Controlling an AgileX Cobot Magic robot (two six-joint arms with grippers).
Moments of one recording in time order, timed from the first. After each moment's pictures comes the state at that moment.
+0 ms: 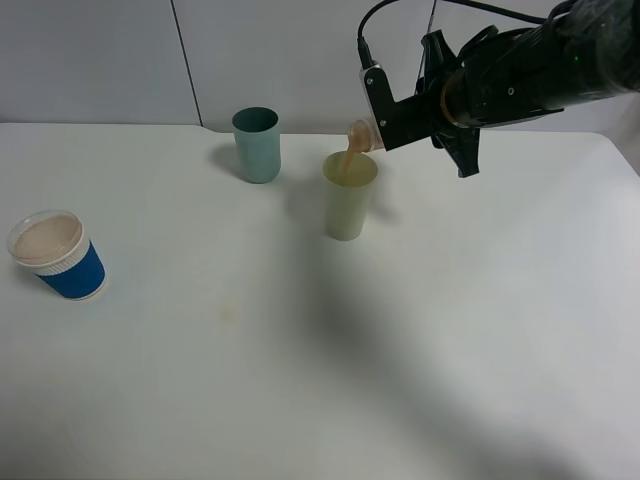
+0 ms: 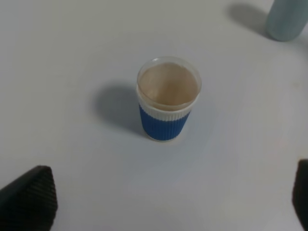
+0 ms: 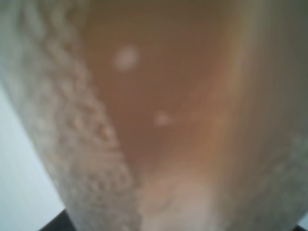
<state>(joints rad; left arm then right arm) -0.05 -0.01 -0.51 0.05 1.06 -0.14 0.48 1.84 -1.12 -1.48 0.41 -0.19</state>
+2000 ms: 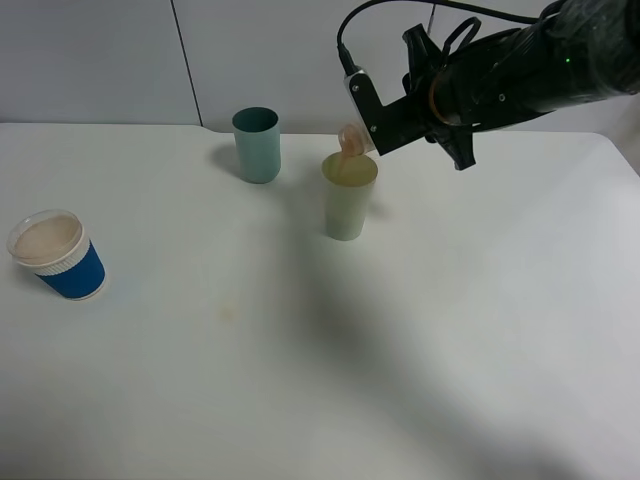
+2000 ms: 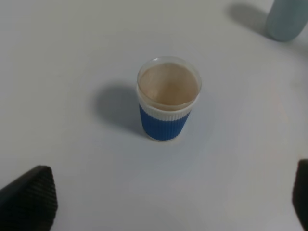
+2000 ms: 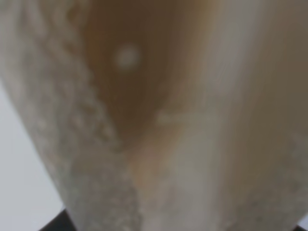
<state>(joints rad) -0.05 -0.01 -0.51 0.05 1.06 -0.14 0.53 1.84 -1.12 -1.57 0.44 -0.21</state>
